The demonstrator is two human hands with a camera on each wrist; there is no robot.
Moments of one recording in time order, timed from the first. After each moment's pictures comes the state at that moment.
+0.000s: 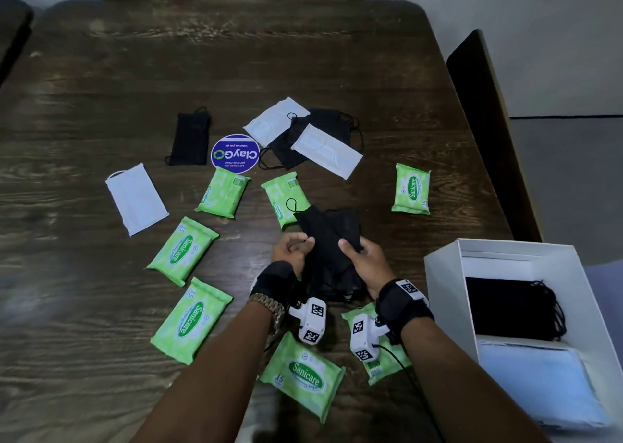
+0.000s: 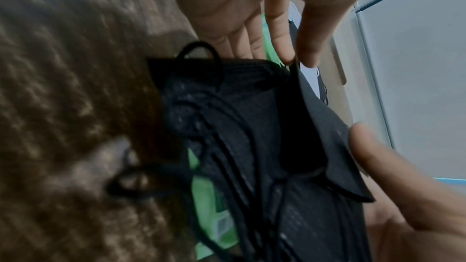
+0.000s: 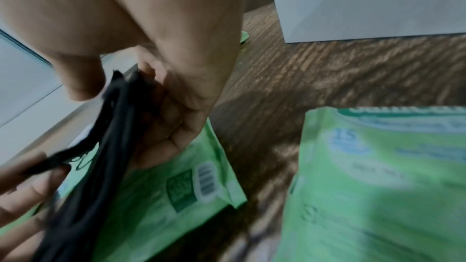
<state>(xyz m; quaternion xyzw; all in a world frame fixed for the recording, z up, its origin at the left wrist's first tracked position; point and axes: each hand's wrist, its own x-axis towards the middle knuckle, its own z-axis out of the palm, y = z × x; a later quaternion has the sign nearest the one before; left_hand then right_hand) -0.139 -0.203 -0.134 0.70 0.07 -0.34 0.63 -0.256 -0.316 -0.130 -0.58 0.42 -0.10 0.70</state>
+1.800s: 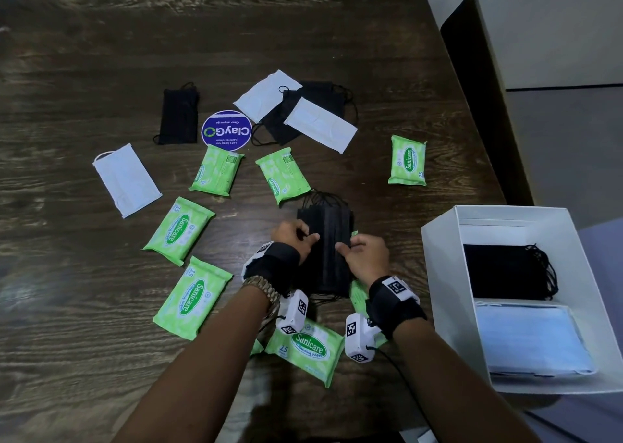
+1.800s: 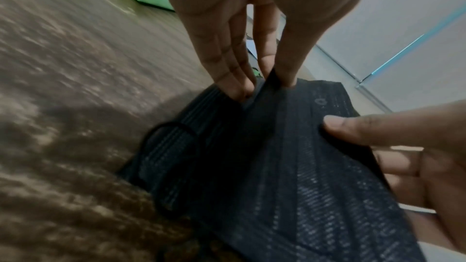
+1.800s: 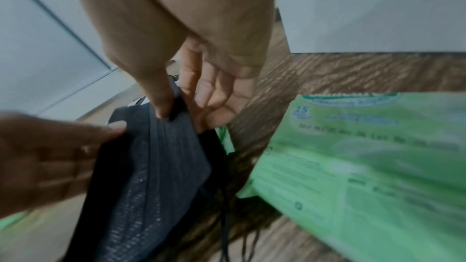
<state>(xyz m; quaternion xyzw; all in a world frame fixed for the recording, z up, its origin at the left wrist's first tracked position) -0.143 -0.184 -0.128 0.87 -0.17 -0.31 0.34 -0.279 -0.277 -0.127 -0.69 0.54 -0.07 0.48</state>
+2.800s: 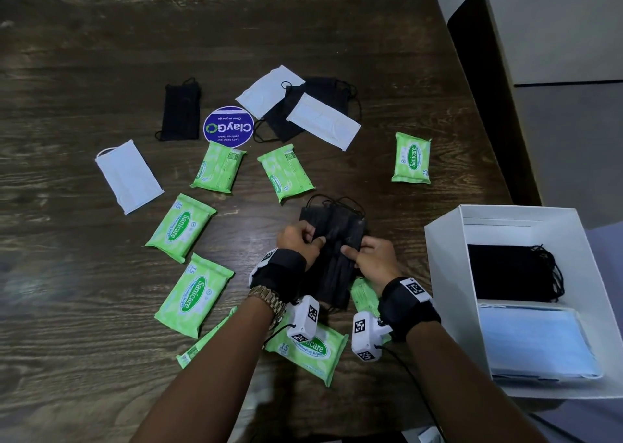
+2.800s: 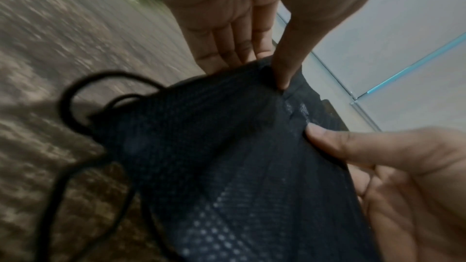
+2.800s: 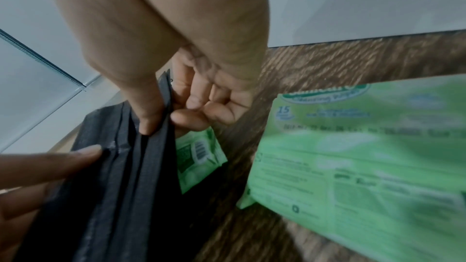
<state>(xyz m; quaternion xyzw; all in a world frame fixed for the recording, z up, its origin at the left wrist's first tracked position) -0.159 -0.182 -0.123 0.86 -0.18 -0.31 0.36 -0.290 -0.285 -0.128 -0.60 0.54 -0.04 0.59</state>
